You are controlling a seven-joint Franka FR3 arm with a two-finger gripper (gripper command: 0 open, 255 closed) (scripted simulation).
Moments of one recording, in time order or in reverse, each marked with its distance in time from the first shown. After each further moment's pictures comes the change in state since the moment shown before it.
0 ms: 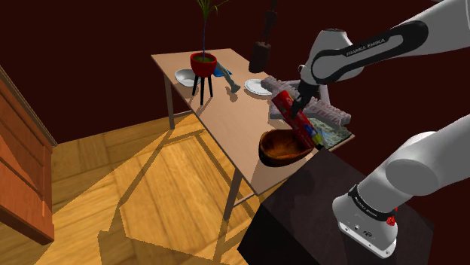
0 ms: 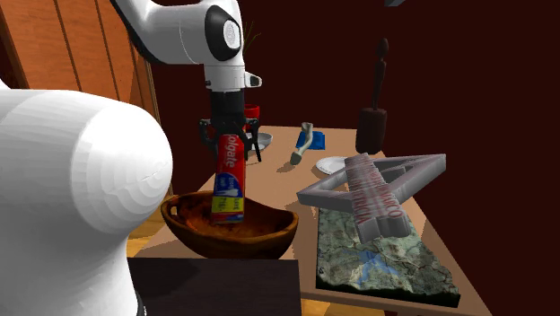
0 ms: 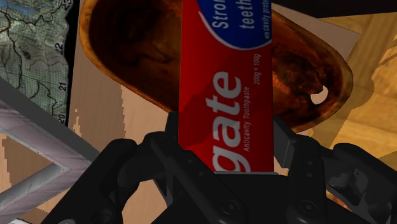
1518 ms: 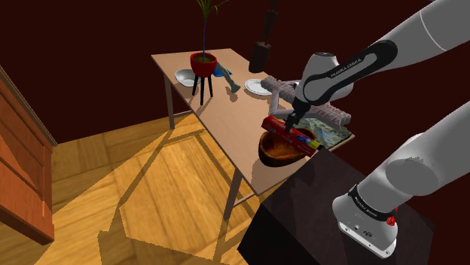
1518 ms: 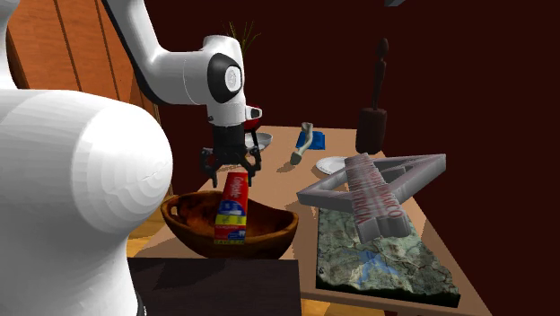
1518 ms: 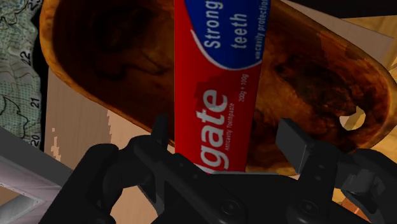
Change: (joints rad) arm 0.003 0.158 -0.007 -0.078 0.009 0.238 -0.009
